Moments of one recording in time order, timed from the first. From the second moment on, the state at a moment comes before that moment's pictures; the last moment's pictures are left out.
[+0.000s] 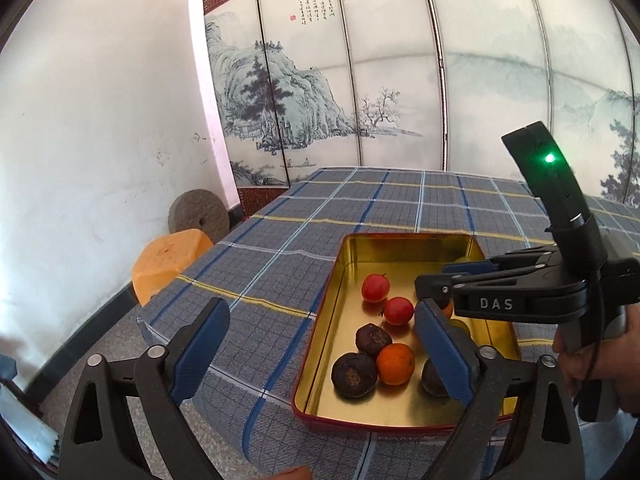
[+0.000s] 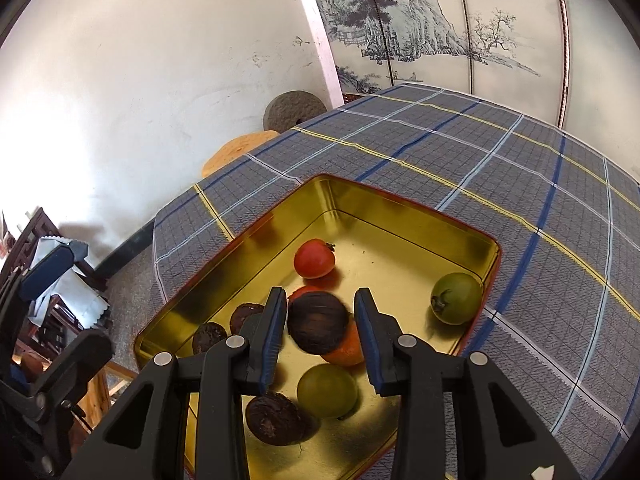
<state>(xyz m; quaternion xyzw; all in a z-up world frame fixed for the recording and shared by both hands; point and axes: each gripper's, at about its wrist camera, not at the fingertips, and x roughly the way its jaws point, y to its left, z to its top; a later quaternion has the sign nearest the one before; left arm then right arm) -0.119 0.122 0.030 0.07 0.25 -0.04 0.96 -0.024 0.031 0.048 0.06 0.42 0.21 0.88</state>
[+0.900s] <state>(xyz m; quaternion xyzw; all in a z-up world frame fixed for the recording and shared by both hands) -0.166 0.121 0.086 0.06 0.19 -0.05 0.98 -0.163 0.015 0.152 -0.02 0.21 0.12 0.97</state>
